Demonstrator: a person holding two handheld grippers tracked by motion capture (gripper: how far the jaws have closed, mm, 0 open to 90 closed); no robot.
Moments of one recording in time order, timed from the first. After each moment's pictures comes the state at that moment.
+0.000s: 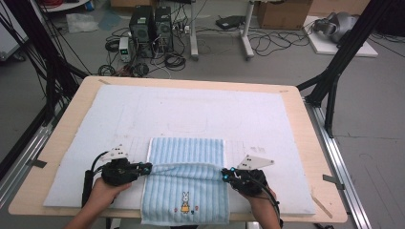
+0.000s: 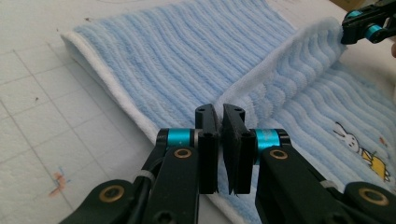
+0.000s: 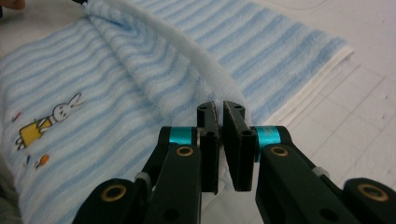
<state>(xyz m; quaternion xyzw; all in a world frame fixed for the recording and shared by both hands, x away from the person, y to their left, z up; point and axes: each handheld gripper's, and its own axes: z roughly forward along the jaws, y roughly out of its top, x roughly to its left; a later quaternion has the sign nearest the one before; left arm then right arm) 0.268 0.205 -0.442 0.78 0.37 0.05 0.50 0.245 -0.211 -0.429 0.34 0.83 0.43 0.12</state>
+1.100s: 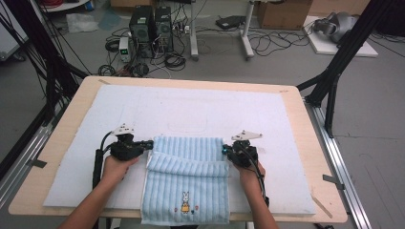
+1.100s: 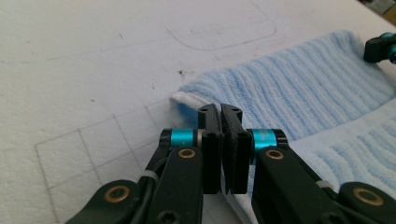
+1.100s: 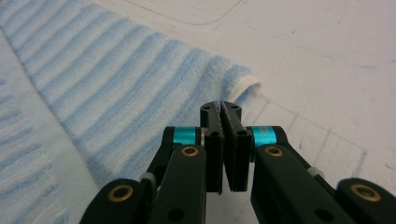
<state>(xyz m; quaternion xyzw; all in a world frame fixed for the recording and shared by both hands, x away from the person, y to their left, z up) 0.340 0.195 -0.447 0.75 0.45 0.11 0.47 0.331 -0.196 -0.441 0.44 0.80 0.38 0.17</state>
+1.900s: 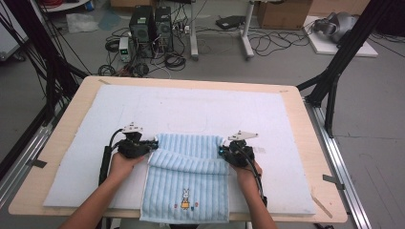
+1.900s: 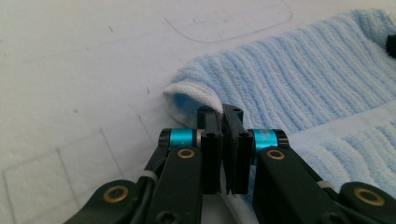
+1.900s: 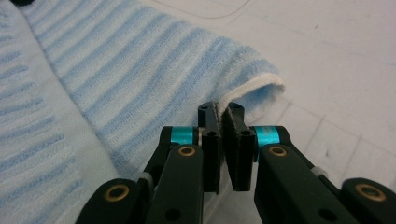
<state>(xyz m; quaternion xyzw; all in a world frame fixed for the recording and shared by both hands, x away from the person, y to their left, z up) 0.361 0.179 -0.450 0.76 0.46 0.10 0.45 0.338 -0.190 -0.447 0.43 0.80 0.38 0.16</state>
